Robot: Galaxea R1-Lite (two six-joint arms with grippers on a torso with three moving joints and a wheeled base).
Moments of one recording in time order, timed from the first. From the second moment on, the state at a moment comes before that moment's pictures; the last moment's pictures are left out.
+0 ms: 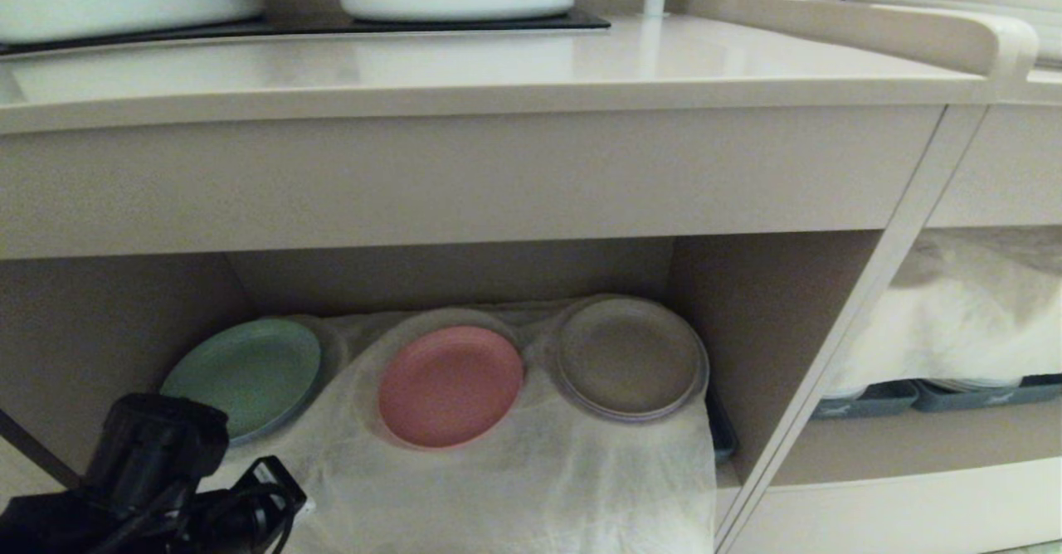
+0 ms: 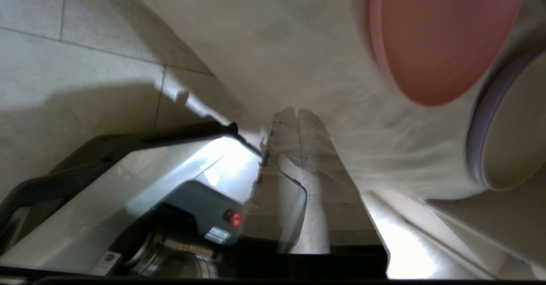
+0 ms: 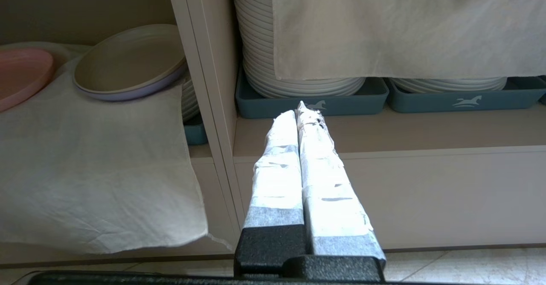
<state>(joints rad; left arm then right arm) -0.37 1.42 -0.27 -0.28 0.08 -1.18 0.01 0.00 0.00 0.00 0.00 0.02</state>
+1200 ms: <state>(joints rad) -0.37 0.91 -0.18 -0.02 0.10 -0.90 0.01 0.00 0.00 0.00 0.00 0.02</state>
